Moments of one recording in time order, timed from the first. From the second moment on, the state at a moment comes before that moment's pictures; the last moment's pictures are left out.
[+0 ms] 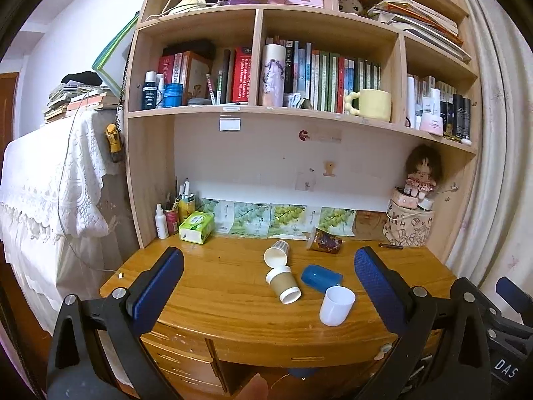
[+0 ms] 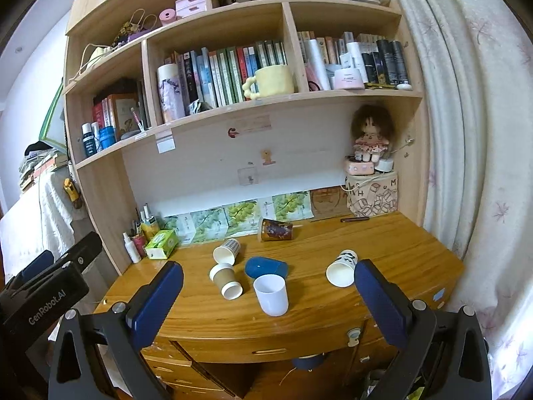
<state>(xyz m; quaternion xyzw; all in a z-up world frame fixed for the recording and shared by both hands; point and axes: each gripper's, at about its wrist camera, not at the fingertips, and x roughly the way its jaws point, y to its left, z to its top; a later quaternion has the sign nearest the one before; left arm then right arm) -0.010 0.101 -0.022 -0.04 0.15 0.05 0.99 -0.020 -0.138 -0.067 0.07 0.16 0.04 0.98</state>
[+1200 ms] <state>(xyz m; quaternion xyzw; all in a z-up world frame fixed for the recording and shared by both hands) -0.017 0.096 -0.024 -0.02 0.15 0.02 0.99 -0.037 -0.143 -0.072 0.10 0.16 0.01 0.98</state>
